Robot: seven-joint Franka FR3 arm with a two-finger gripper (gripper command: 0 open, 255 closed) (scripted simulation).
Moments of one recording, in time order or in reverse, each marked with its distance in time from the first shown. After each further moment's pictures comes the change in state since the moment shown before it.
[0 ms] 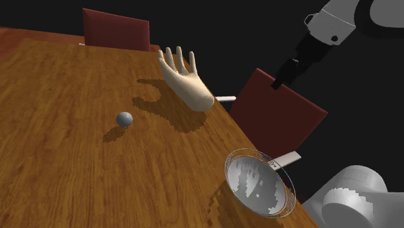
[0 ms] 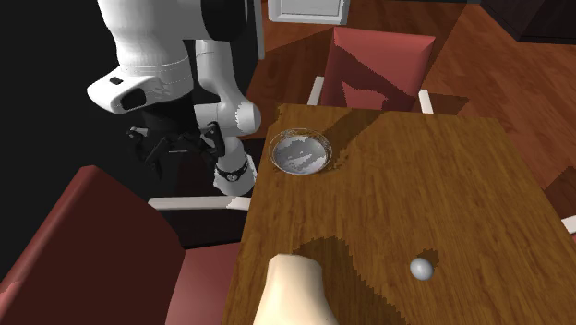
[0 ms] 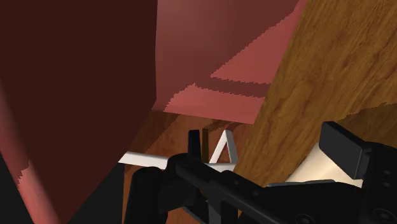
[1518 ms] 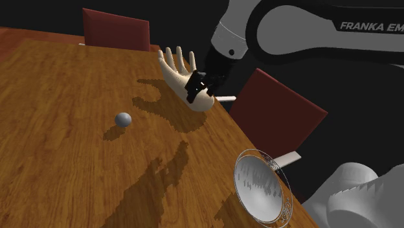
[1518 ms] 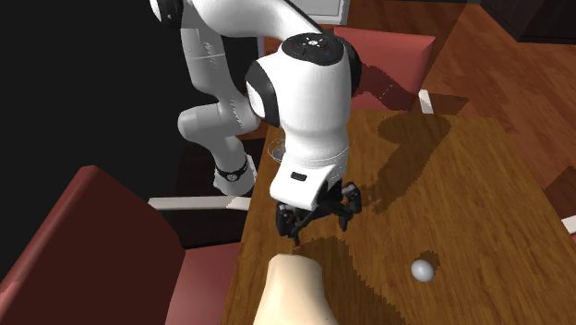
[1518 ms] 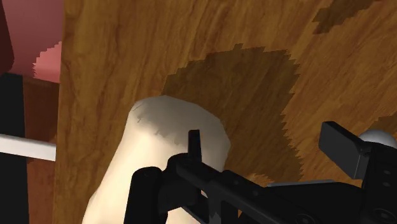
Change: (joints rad) arm 0.140 0.447 0.288 0.128 0.163 0.354 0.246
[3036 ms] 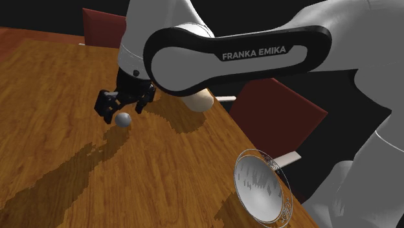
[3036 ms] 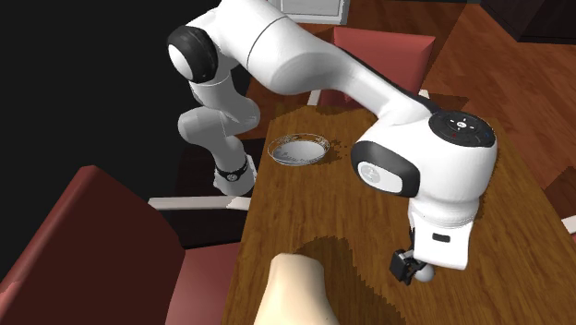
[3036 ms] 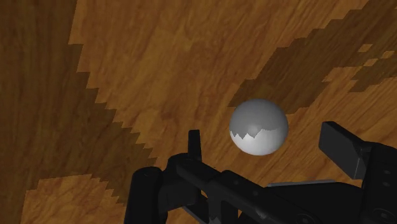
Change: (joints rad) arm 0.114 0.544 0.178 0.378 -0.177 0.187 0.248
